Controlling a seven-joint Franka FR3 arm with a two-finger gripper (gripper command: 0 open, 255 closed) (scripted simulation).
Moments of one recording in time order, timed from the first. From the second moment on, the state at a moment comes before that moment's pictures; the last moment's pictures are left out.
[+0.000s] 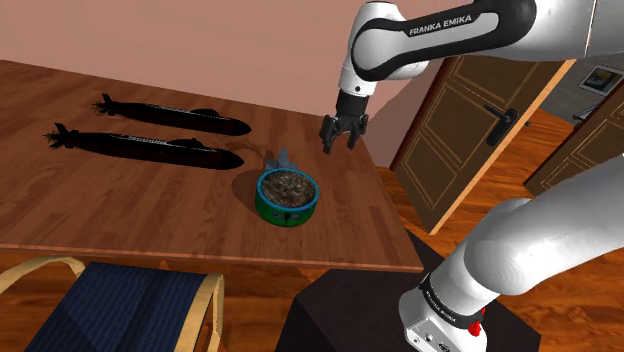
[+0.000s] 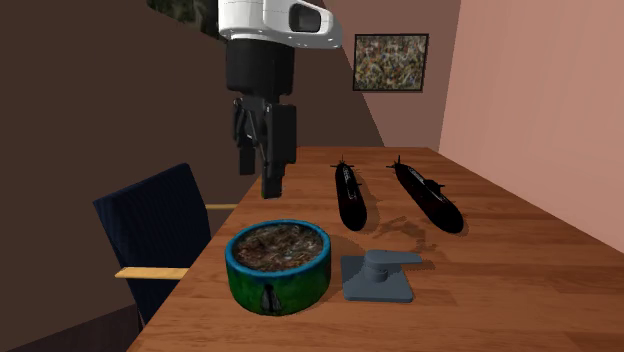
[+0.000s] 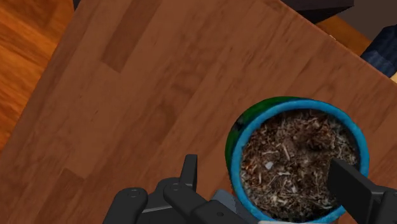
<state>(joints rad) -0.03 -0.33 0.05 -2.39 0.05 1.98 0.08</state>
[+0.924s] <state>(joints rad) -0.03 0.21 0.05 -2.08 -0.01 2.25 0.13</state>
